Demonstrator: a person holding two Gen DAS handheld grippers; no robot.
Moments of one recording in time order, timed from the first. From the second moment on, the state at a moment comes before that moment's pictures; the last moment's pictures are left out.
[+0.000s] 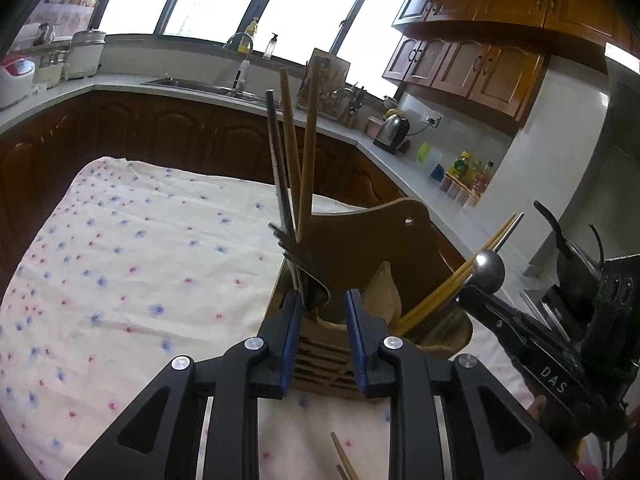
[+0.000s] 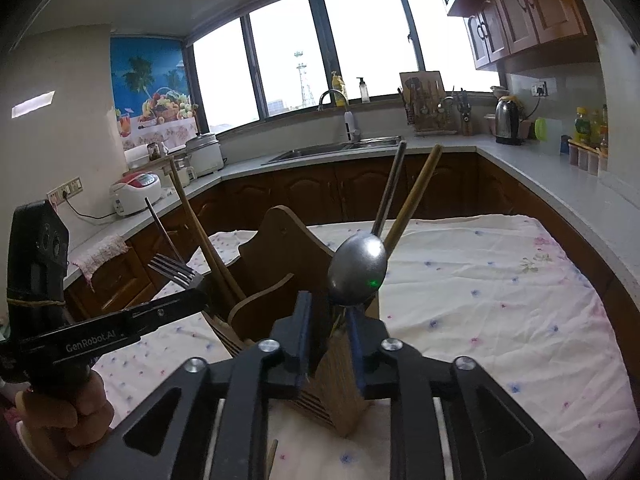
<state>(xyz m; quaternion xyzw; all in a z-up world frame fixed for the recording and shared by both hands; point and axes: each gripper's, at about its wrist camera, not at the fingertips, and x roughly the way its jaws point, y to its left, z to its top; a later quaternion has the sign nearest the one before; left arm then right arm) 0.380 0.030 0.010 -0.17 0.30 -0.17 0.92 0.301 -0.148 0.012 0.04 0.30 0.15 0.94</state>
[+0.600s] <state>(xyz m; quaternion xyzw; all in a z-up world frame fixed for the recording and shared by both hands) 0.322 0.066 0.015 -0.20 0.28 -0.12 0.93 0.267 -0.160 0.022 0.08 0.29 0.15 0.94</state>
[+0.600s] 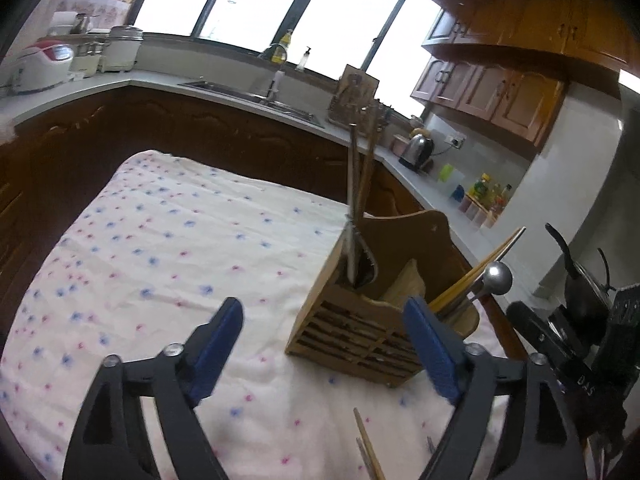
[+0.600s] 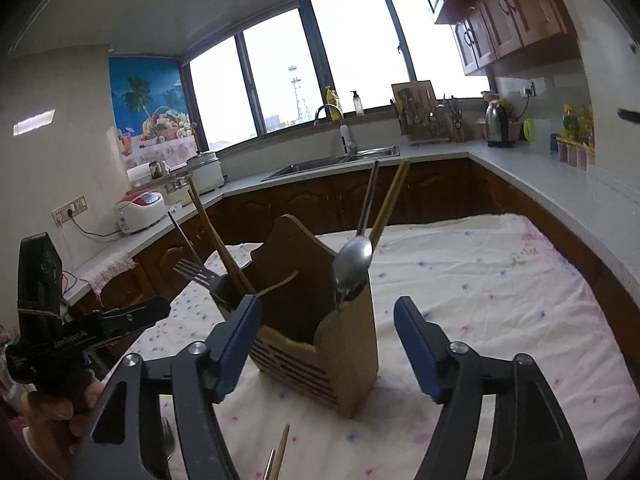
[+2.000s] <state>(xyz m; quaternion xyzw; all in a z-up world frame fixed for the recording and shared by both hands) 0.076 0.028 0.071 -0.02 0.12 -0.05 0.99 0.110 -0.171 0.092 0.05 0.18 0.16 0.97</state>
